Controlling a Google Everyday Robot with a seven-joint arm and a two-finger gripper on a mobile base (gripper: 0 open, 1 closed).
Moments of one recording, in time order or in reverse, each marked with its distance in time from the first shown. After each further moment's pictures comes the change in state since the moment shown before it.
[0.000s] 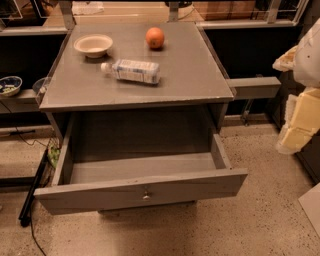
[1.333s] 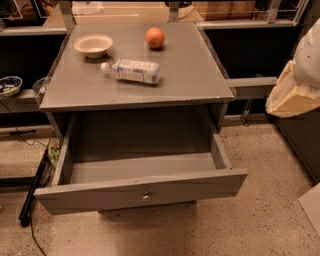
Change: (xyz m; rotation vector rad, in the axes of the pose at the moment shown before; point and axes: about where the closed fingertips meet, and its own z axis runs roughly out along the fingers) arm 0.000 0.000 0.000 0.000 0.000 0.000
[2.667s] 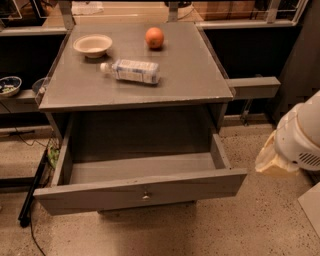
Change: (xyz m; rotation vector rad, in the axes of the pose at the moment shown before) arm 0.035 0.069 0.091 -0.026 0.032 0.090
